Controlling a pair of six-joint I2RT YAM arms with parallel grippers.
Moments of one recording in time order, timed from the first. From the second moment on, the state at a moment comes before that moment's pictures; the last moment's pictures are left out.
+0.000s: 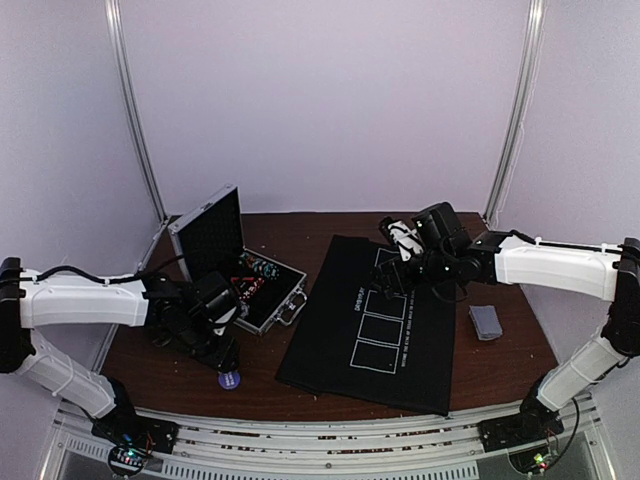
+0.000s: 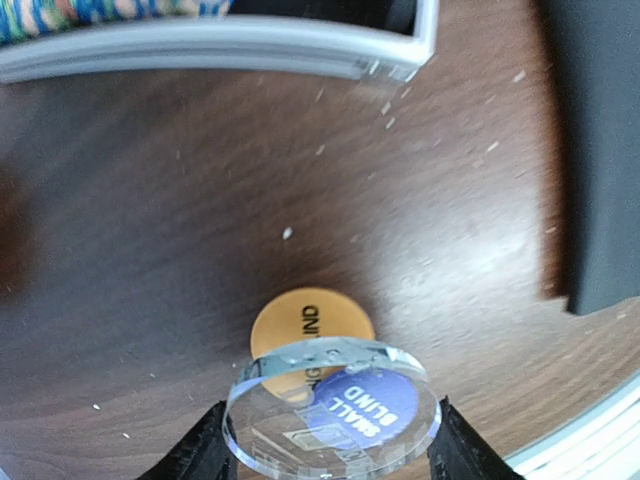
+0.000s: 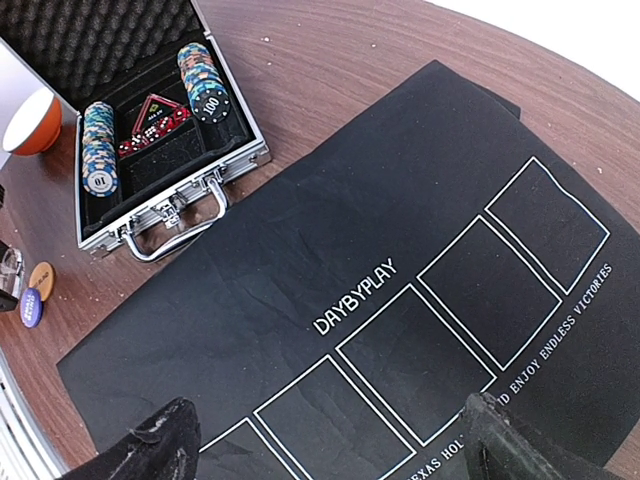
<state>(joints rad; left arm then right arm) -0.88 1.34 0.78 -0.76 -0.08 -0.52 0.70 1.48 1.04 -0.31 -0.04 0.16</state>
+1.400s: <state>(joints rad) -0.98 1.49 1.21 -0.42 -0.18 0.10 0.86 1.73 1.14 0.33 -0.46 0.67</state>
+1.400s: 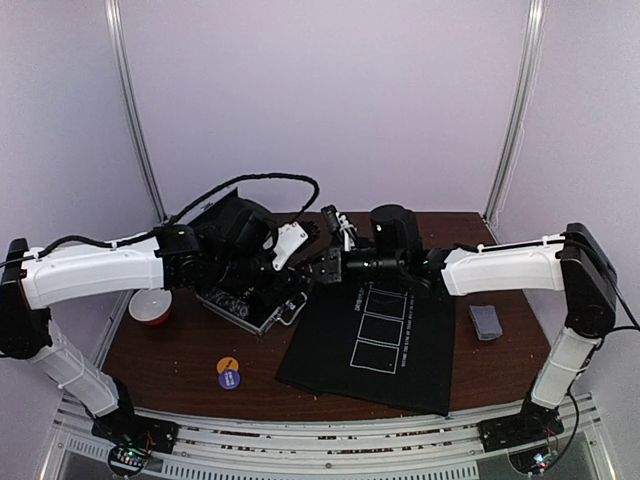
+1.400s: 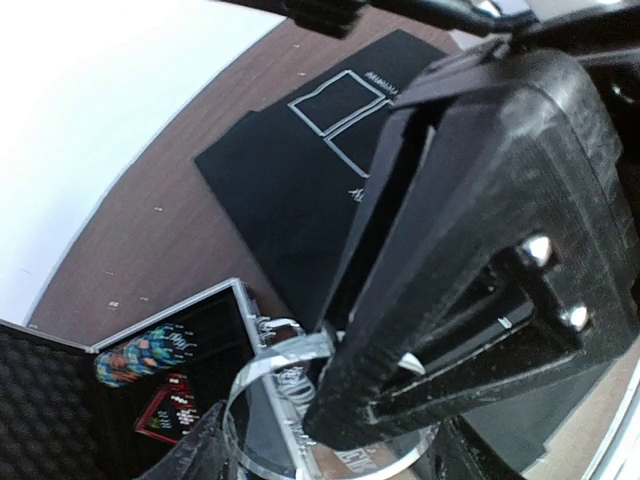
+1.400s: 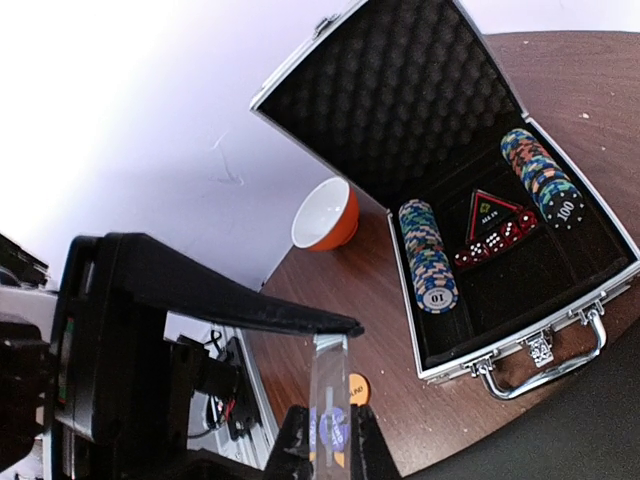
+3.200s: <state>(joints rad) -0.84 1.41 0.75 -0.67 -0.01 -0.39 0.61 2.08 1.43 -0.08 -0.21 0.52</state>
